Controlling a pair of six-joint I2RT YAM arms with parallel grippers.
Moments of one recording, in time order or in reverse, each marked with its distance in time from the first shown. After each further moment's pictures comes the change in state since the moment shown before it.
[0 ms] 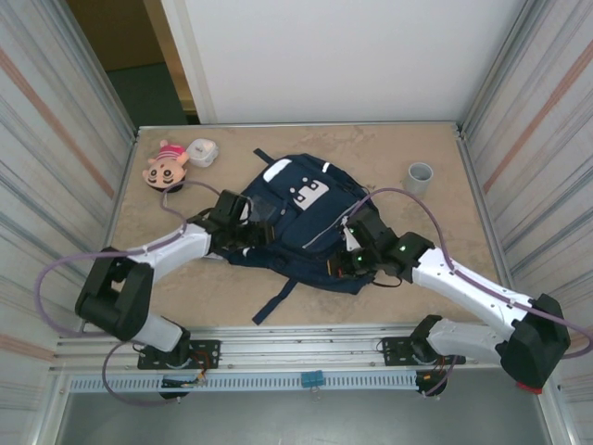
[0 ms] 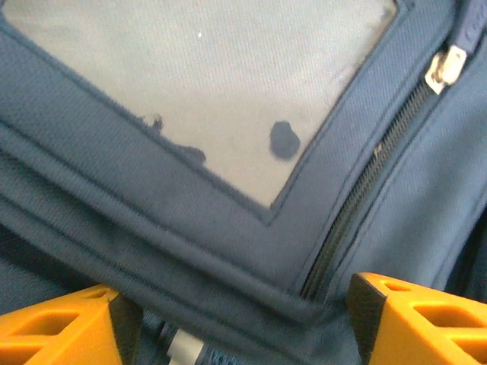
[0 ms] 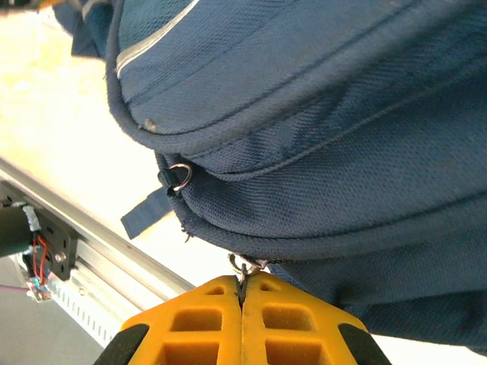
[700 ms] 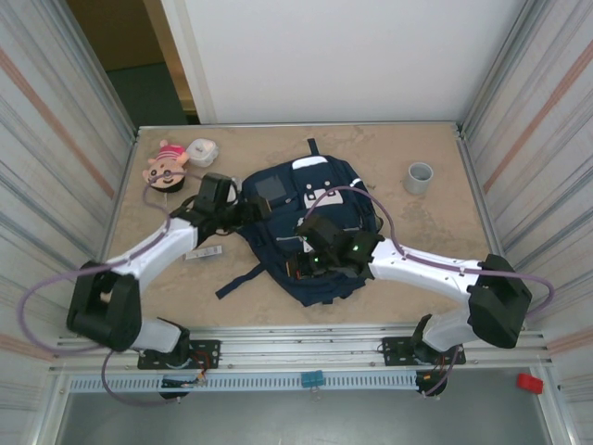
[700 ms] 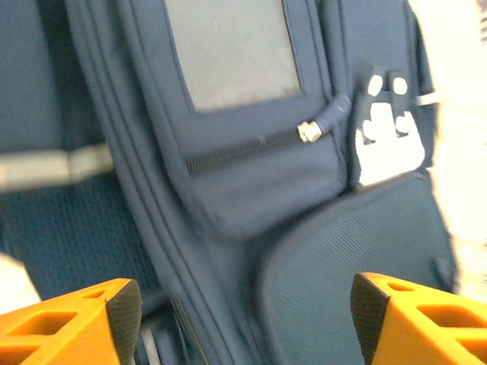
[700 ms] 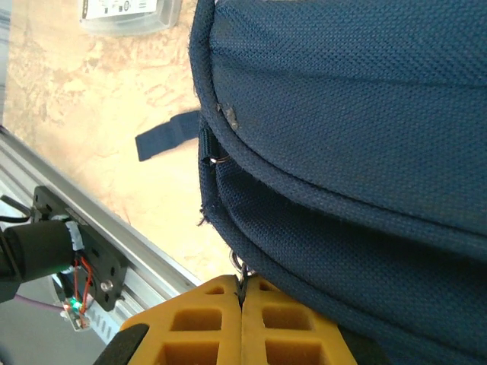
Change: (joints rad) left arm 0.074 -0.160 0.026 0.014 0.120 -0.198; right arm 0.206 0.287 0.148 0.218 0.070 0.125
